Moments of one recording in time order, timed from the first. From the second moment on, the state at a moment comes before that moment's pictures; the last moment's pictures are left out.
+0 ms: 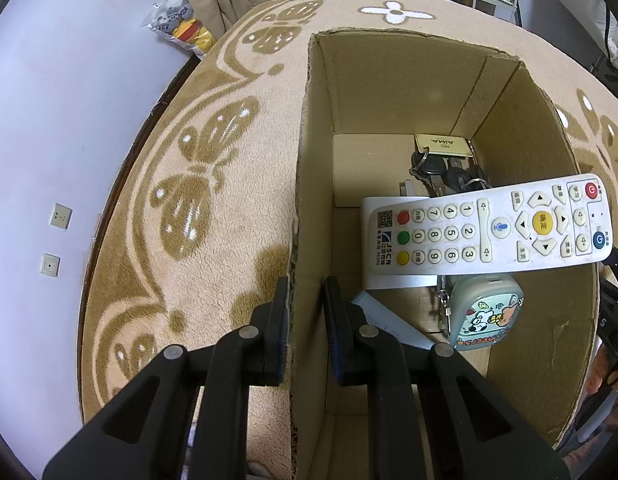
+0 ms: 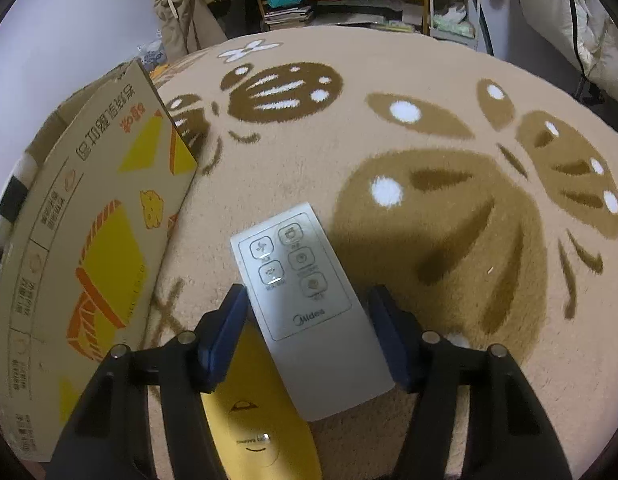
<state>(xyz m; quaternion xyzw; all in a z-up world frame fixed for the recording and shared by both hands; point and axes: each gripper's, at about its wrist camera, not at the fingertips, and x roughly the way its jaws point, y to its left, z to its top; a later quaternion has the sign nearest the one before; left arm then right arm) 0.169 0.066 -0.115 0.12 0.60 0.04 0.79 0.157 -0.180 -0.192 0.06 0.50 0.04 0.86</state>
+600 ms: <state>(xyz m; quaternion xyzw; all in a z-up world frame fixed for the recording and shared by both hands) 0.166 0.064 -0.115 0.12 0.59 0.04 0.79 0.153 -0.184 -0.190 0.05 0.49 0.01 0.87</state>
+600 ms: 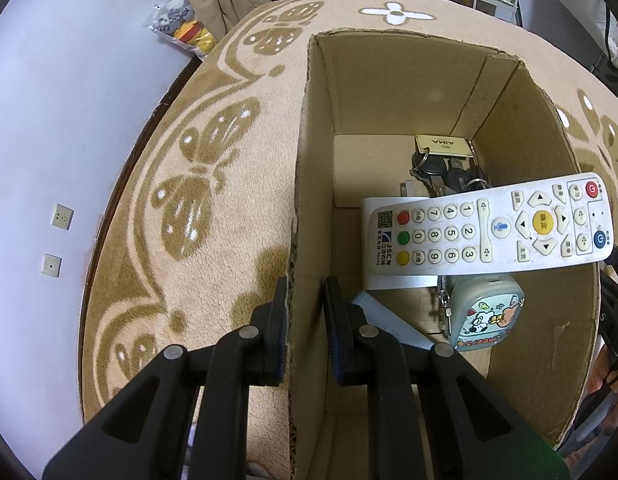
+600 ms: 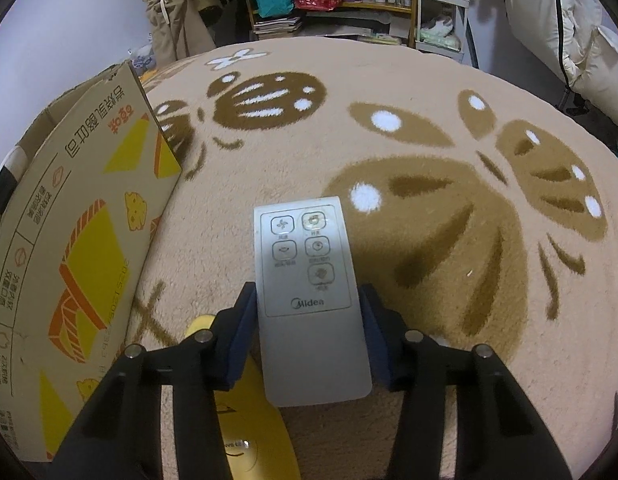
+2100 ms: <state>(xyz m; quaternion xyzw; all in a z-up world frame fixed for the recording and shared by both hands) 0.167 0.068 -0.115 0.11 0.59 0.04 0.80 0.175 -0.100 -0.047 0.11 0.39 0.16 0.90</state>
